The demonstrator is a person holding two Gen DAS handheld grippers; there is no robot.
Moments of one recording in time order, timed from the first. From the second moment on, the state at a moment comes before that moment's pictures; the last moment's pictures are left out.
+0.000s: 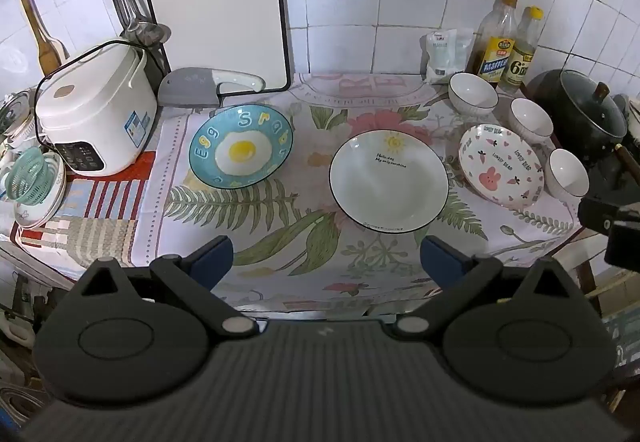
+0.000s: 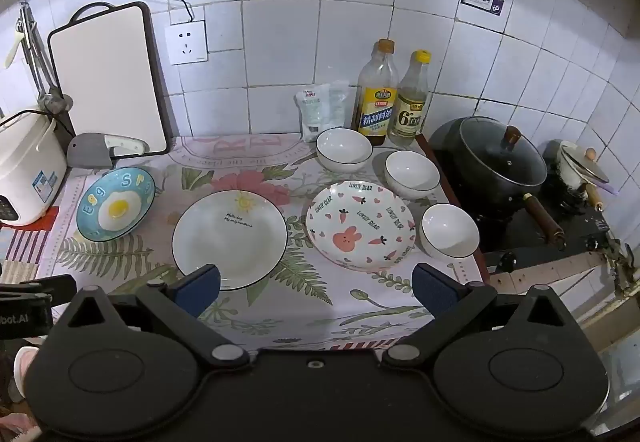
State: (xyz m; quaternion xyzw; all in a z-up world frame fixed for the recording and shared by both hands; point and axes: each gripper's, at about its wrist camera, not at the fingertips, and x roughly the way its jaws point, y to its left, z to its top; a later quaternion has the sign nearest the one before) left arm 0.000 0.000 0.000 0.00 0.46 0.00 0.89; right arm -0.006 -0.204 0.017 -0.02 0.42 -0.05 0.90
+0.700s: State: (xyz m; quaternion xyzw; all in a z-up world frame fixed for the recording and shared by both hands) left arm -0.002 0.001 -0.002 -0.01 0.45 0.00 0.89; right arm -0.007 -0.210 0.017 -0.02 0.42 -0.07 0.91
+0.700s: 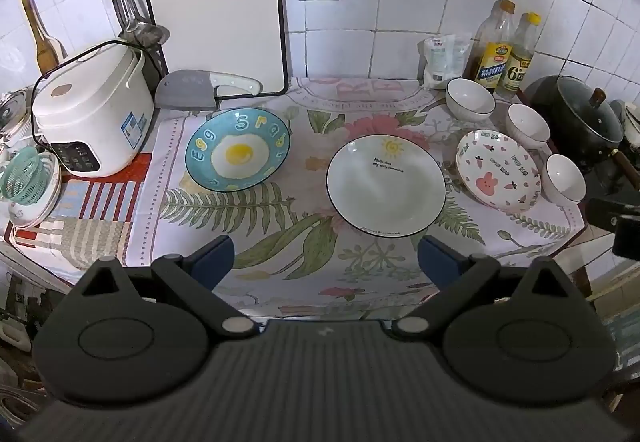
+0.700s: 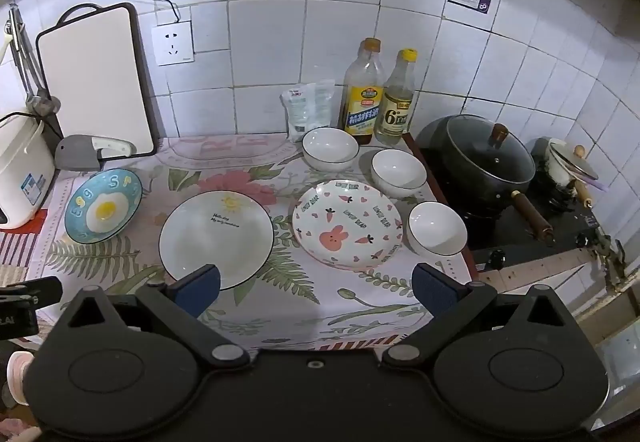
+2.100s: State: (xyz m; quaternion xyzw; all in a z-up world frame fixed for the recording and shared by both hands) left arm 0.000 0.011 -0.014 -0.02 0.45 0.00 0.89; right arm 0.000 -0.215 0.007 -0.04 0.42 -0.09 0.90
